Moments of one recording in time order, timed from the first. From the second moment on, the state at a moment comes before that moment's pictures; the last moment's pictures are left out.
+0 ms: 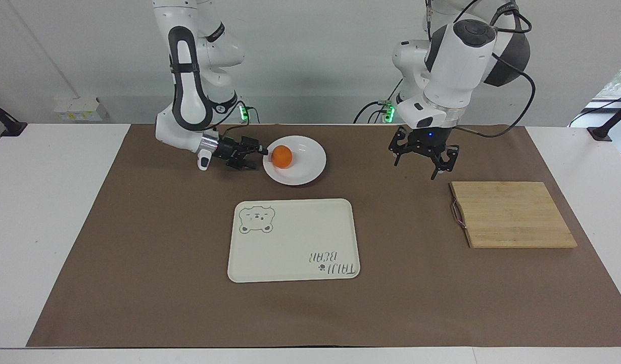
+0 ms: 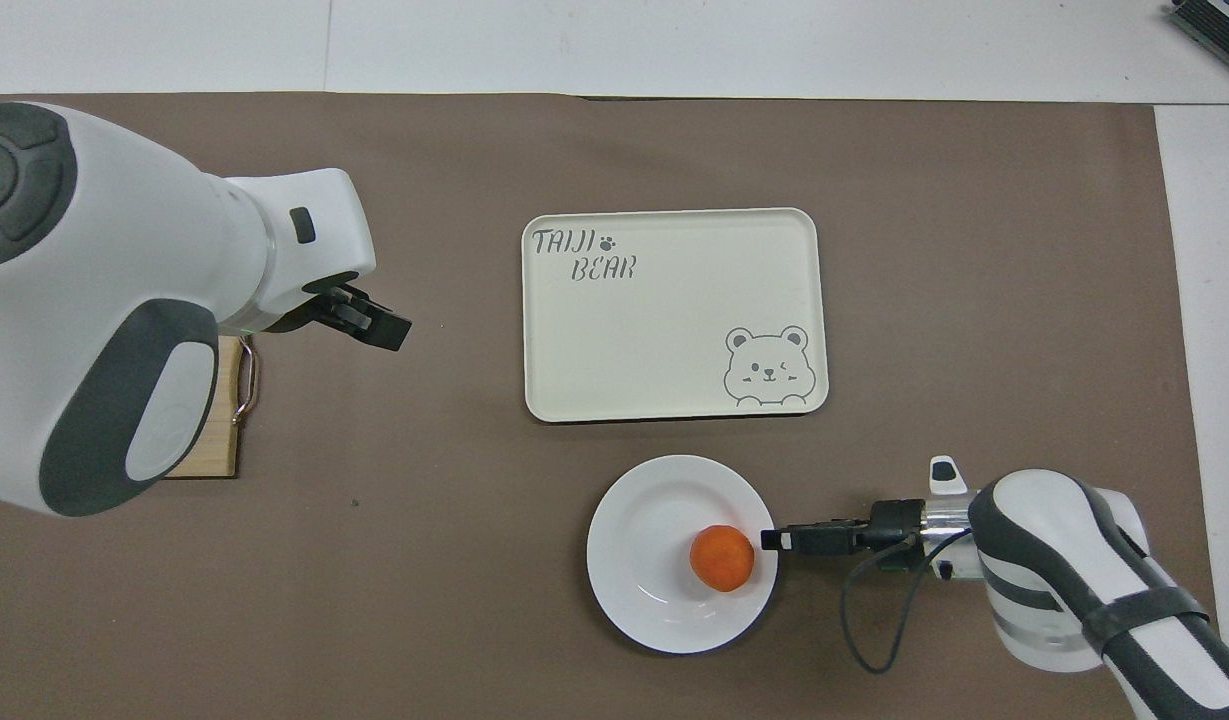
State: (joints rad) left arm -0.08 0.07 -0.28 -1.67 0.01 1.87 0.16; right arm 0.15 -0.05 -0.09 -2.66 1.25 2.06 -0.91
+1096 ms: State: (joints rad) left arm -0.07 0.05 0.05 -1.55 -0.02 1.61 -0.01; right arm 0.15 -0.05 -0.09 -2.68 1.26 2.07 -0.91
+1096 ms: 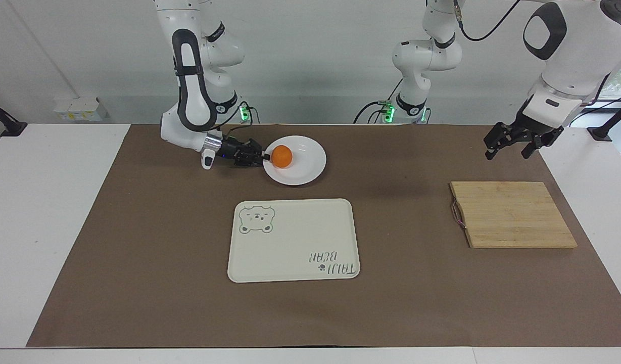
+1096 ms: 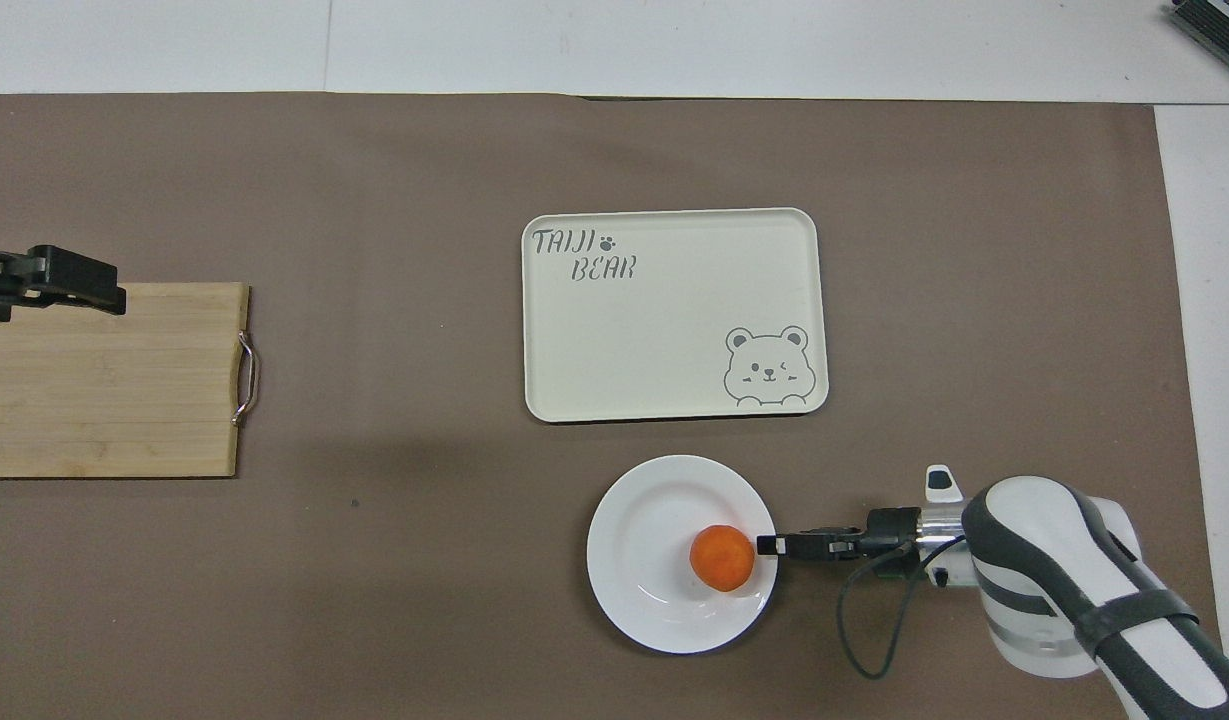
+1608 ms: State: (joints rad) left arm -0.07 0.05 0.05 -1.49 -0.02 1.49 -0.02; right arm 0.17 -0.05 -0.09 -2.68 1.28 2.09 -0.91
